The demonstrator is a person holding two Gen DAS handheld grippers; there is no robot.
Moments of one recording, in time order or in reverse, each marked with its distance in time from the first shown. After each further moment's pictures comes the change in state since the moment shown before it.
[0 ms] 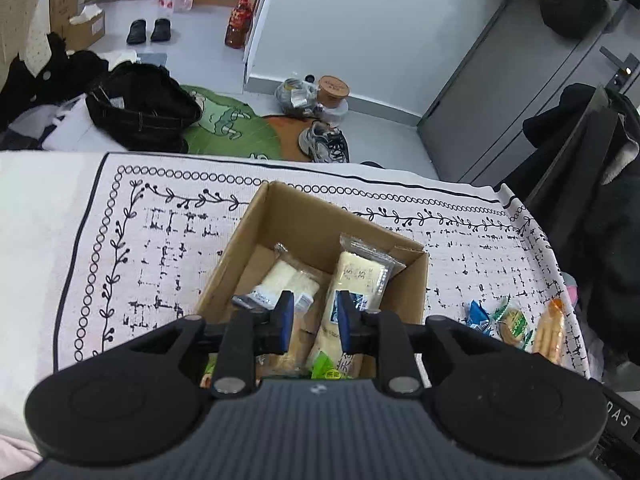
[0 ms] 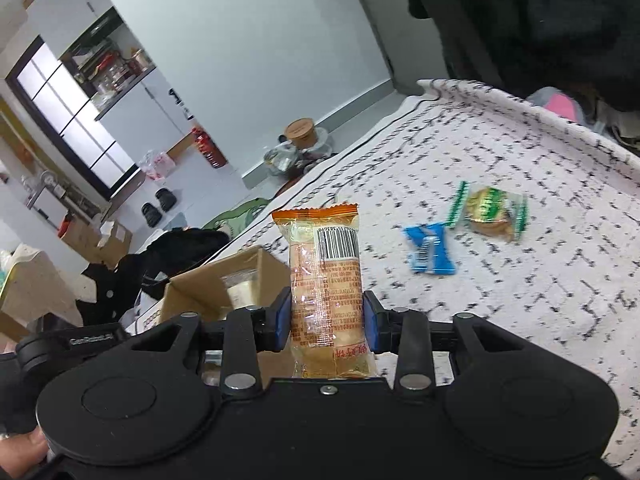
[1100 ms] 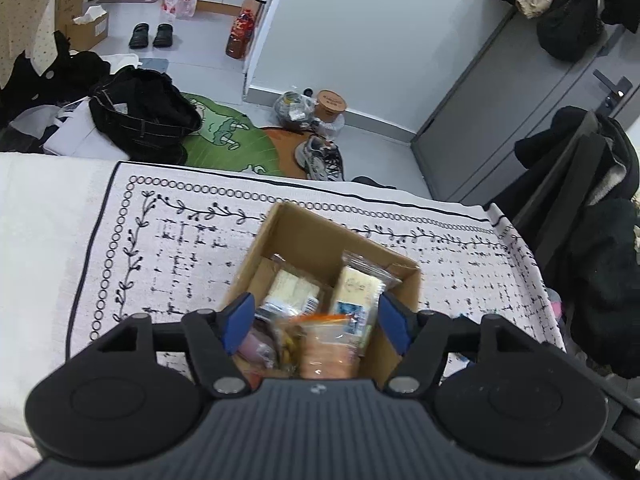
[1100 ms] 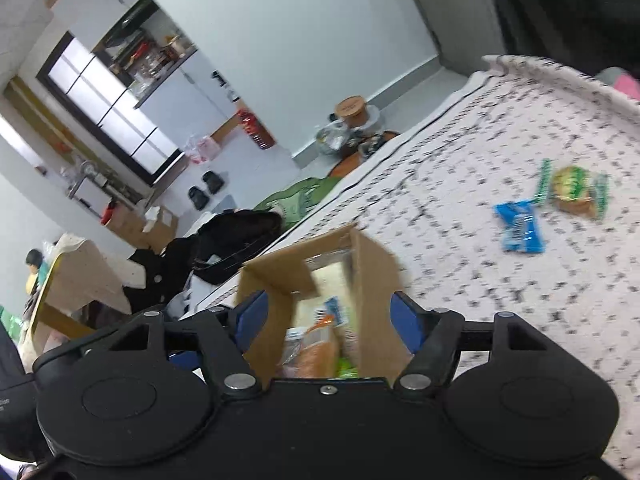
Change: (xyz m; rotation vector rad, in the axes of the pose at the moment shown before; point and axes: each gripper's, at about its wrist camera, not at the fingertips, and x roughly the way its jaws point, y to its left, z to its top) left arm -0.026 0.008 0.004 -0.023 -0.038 -0.036; right arm 0.003 0.030 0.002 0.031 0.043 0.101
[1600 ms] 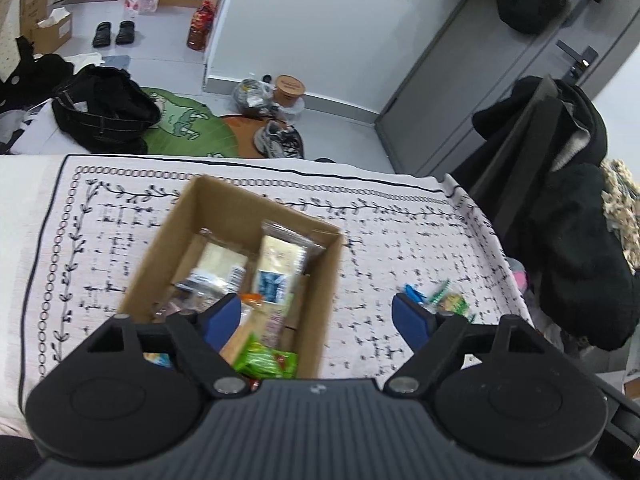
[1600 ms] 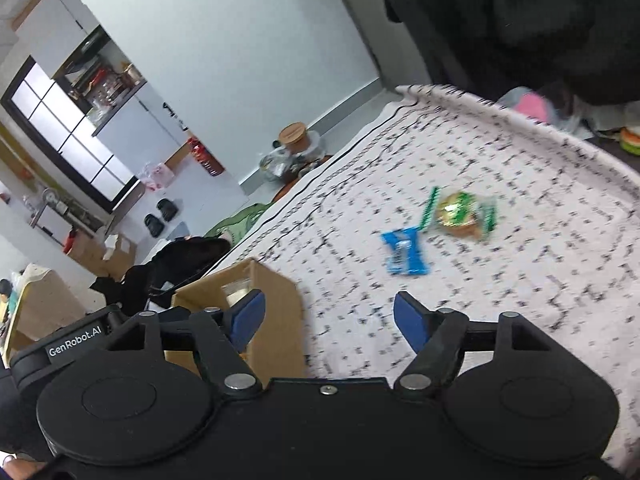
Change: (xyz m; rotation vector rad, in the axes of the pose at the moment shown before) left arm -0.001 -0.057 -0.021 0.061 0.040 -0.072; right arm -0.053 -0.063 0.012 0.045 -0.060 -0.125
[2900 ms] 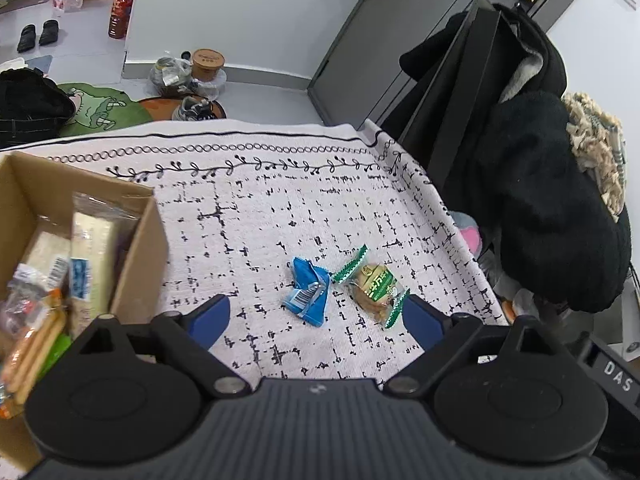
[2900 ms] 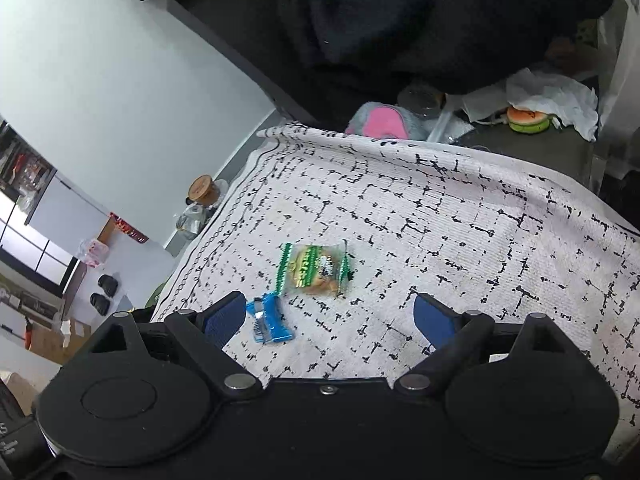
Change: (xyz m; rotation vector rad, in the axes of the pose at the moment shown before) left arm 0.098 -0.103 -0.025 0.110 0.070 -0.122; right arm 0.017 -0.118 0.025 0.251 -0.067 -0.145
